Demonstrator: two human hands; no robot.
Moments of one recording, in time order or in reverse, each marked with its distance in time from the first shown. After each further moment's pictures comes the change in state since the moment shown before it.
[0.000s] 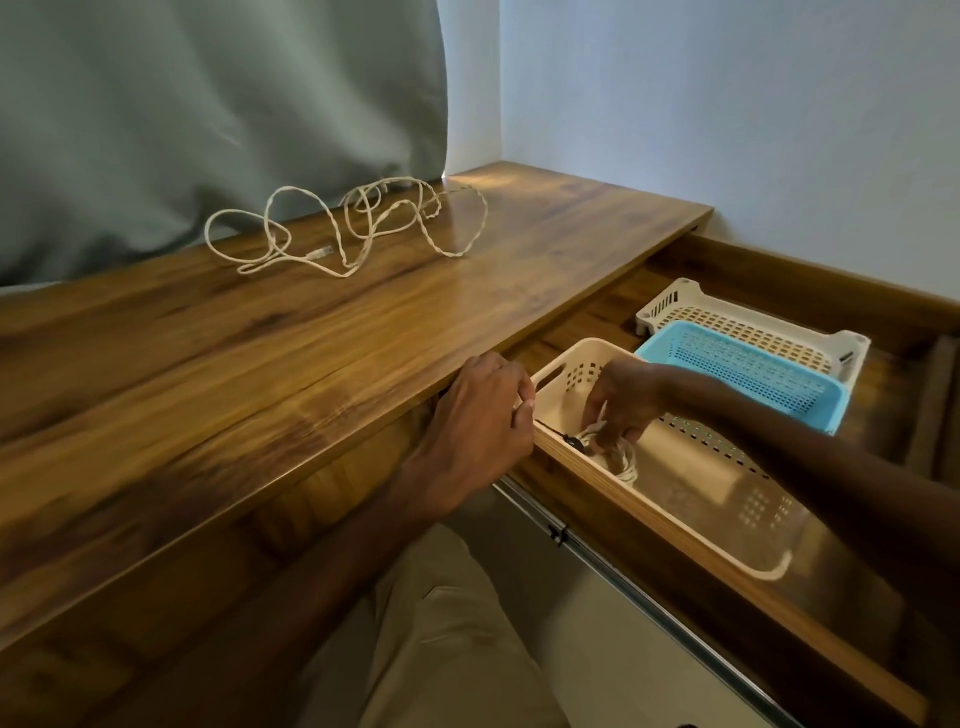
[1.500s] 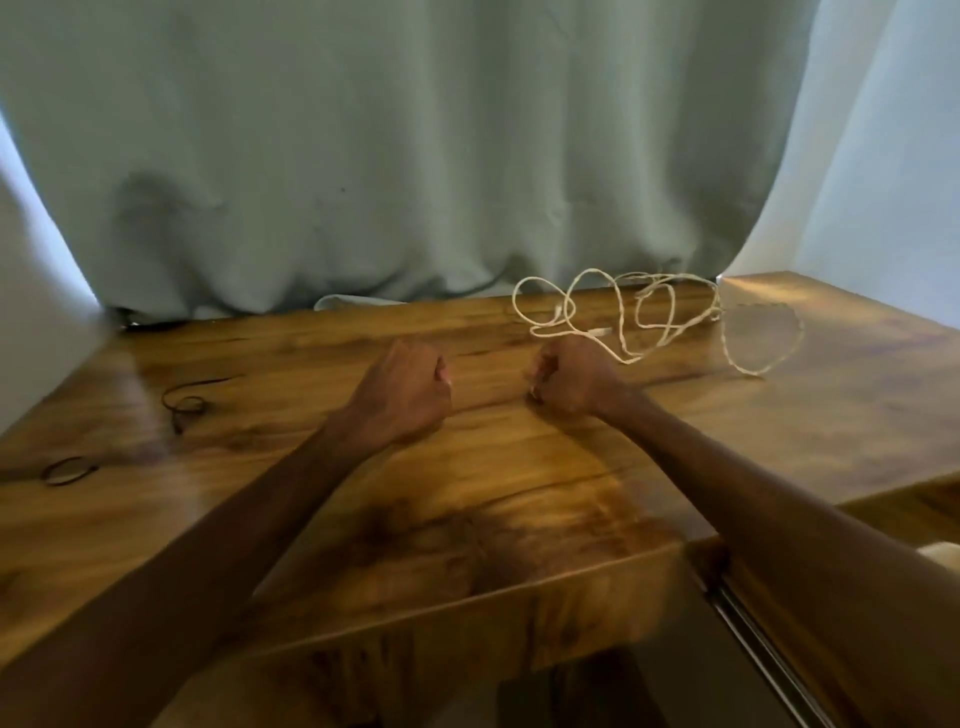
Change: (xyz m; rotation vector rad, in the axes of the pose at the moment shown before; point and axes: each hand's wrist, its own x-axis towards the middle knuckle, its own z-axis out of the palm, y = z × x) left_hand -0.062 -0.240 -0.235 0.289 0.158 -0.606; right_hand 0.122 -0.358 -0.027 0.131 0.564 -0.582
